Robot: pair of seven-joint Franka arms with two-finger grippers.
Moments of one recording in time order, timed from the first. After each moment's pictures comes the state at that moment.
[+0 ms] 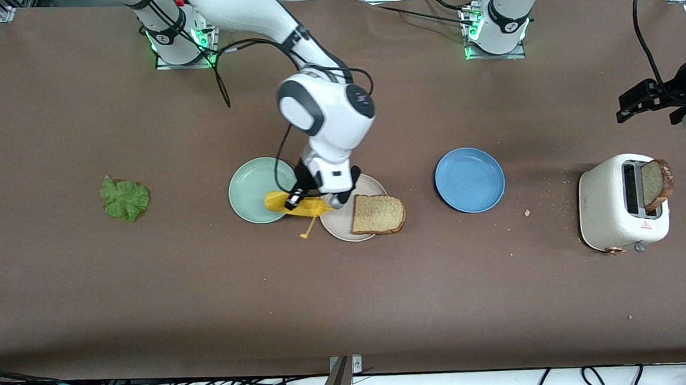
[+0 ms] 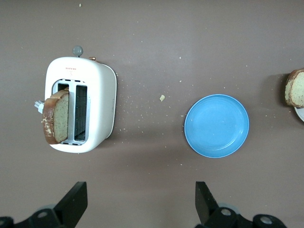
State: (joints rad) left arm -0.06 0.02 0.11 -1.59 0.01 1.58 0.13; right arm 0.85 0.74 -0.18 -1.22 -0.43 1.82 -0.23
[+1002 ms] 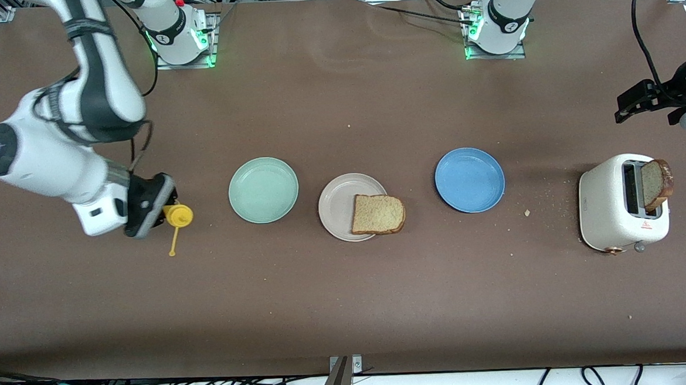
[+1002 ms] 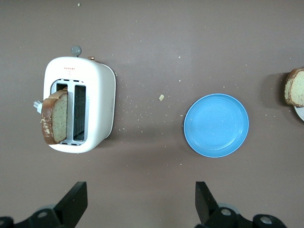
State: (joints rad) left arm -0.06 0.03 0.11 -1.60 0.01 1.58 0.13; right arm 0.35 0.32 -0.27 -1.74 0.46 2.05 -1.23
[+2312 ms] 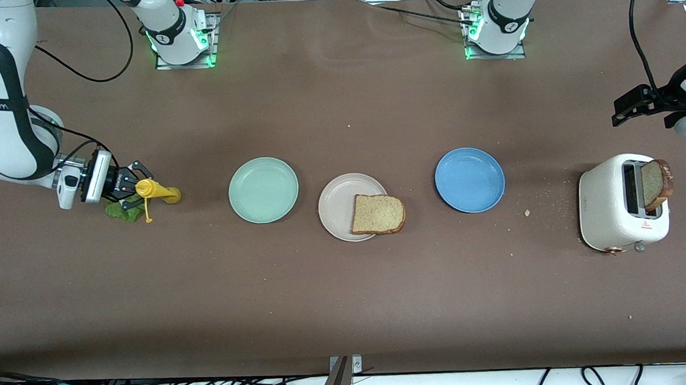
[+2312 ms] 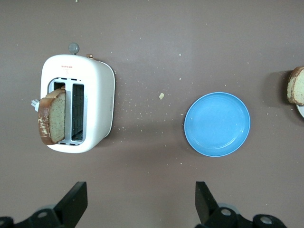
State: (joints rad) left arm -0.06 0.04 0.11 -1.60 0.01 1.58 0.13; right arm 0.14 0.43 -0.40 -2.11 1.16 1.90 -2.29
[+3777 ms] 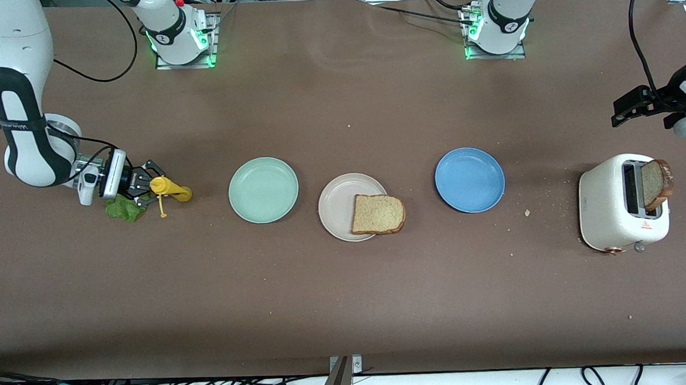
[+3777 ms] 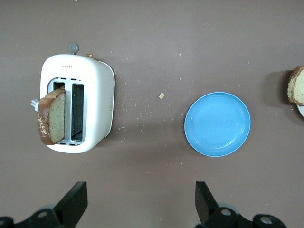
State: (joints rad) left arm -0.06 0.04 0.11 -1.60 0.01 1.58 0.13; right arm 0.13 0.53 -0.40 -2.14 1.25 1.87 -2.48
